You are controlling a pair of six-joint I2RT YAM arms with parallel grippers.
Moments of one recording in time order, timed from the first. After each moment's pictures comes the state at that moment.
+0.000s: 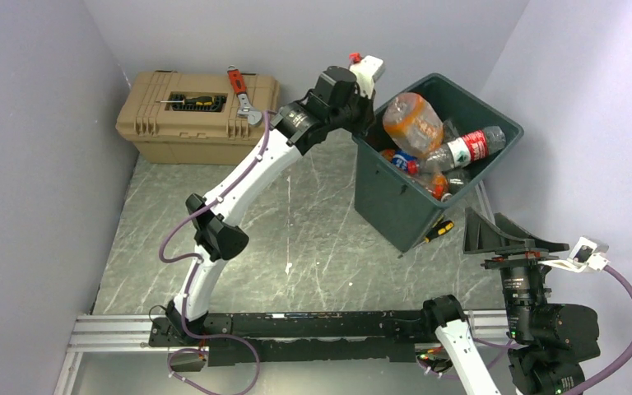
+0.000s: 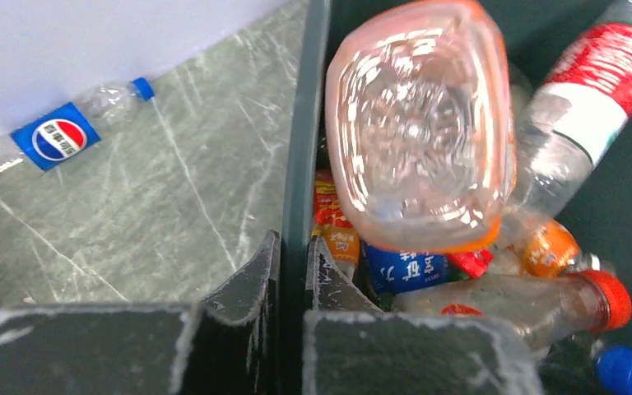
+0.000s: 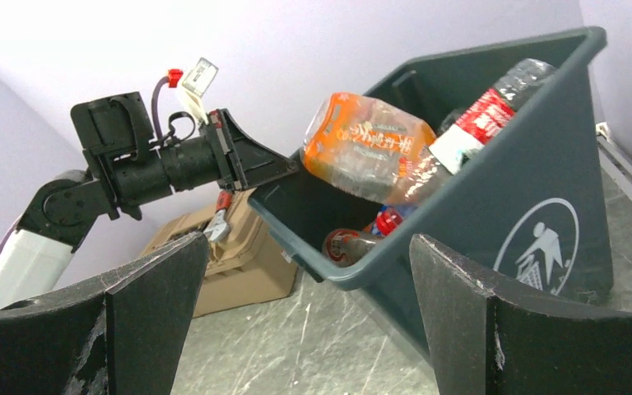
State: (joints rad) left arm -0.80 2.19 2.58 -0.72 -0.01 -0.21; right arm 0.23 0.17 1.09 -0.64 0.21 0.53
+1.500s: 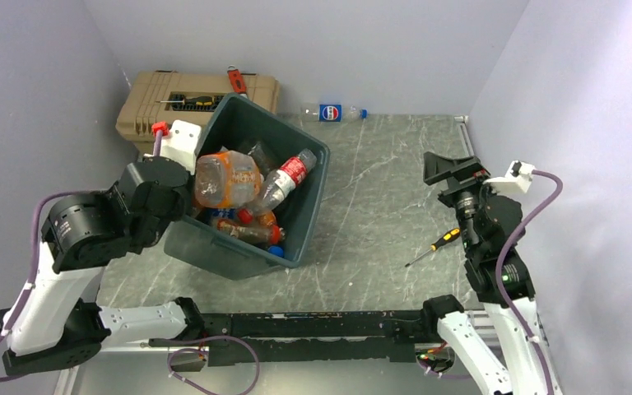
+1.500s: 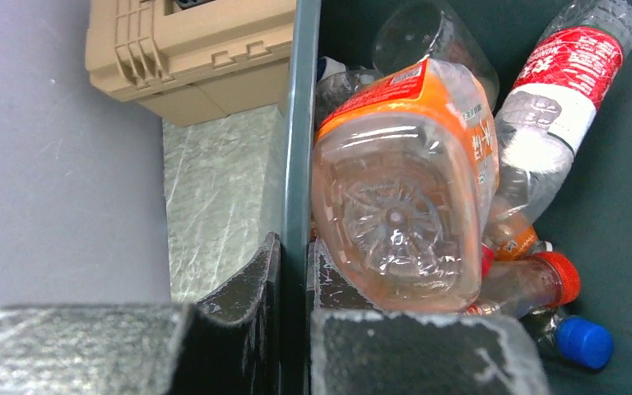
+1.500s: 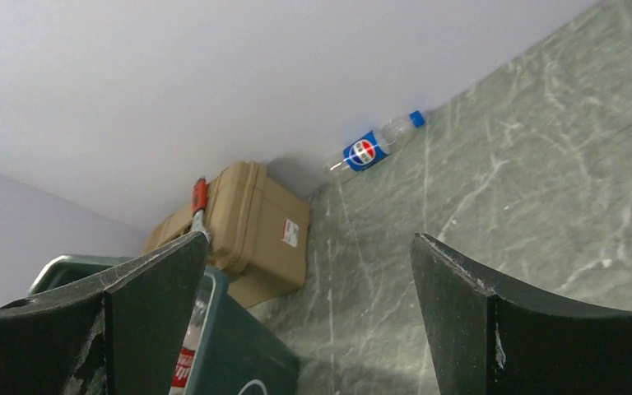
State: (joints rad) left arm -0.96 1.08 1.86 -1.41 -0.76 -0.25; right arm 0.23 0.55 0.92 -0.34 0.26 0.77
